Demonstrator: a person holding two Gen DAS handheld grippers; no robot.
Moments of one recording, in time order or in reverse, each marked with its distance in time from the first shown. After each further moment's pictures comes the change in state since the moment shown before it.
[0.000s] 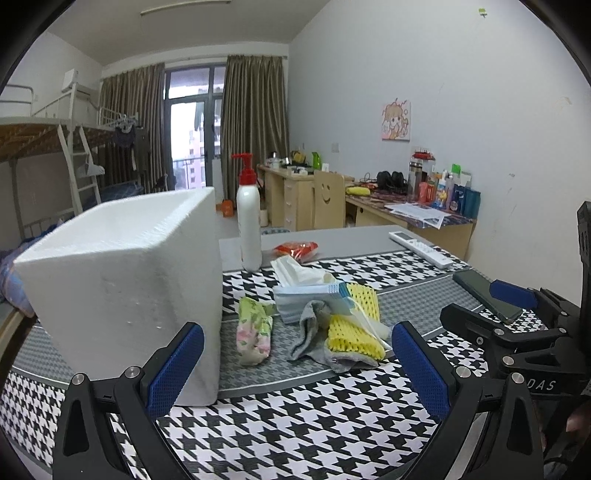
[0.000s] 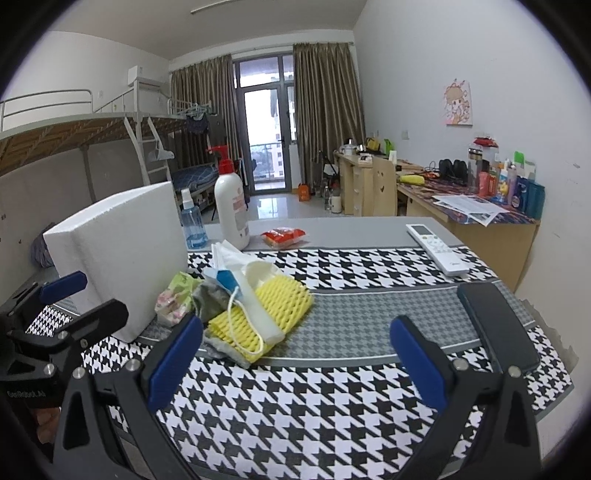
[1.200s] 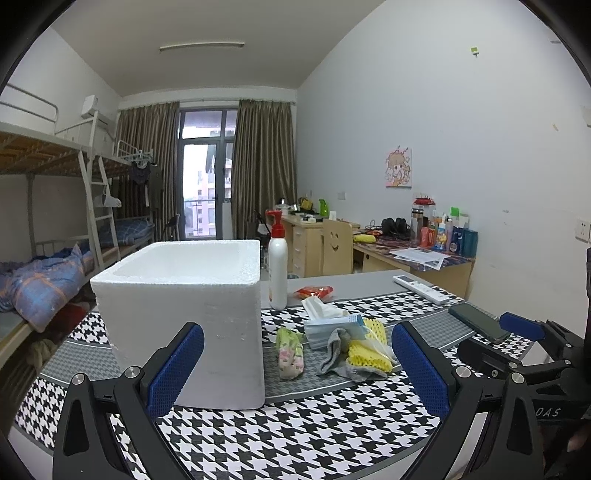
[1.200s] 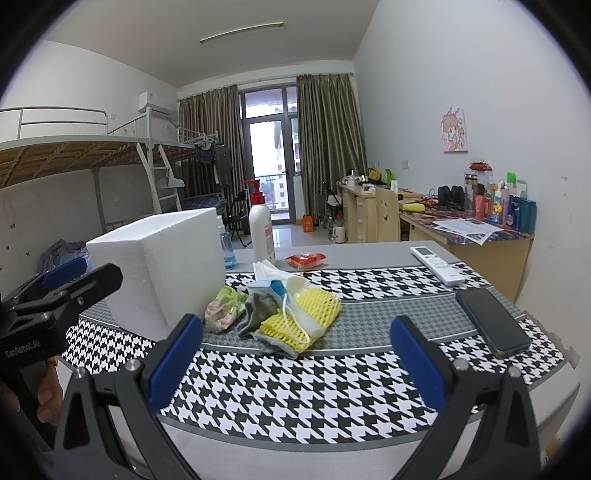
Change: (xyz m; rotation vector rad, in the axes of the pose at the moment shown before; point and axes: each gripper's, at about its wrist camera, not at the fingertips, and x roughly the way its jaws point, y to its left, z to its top) left arm -0.078 0.030 -0.009 -0.011 -0.205 0.020; right arm -0.058 0.040 -0.017 0.009 -0.146 0.005
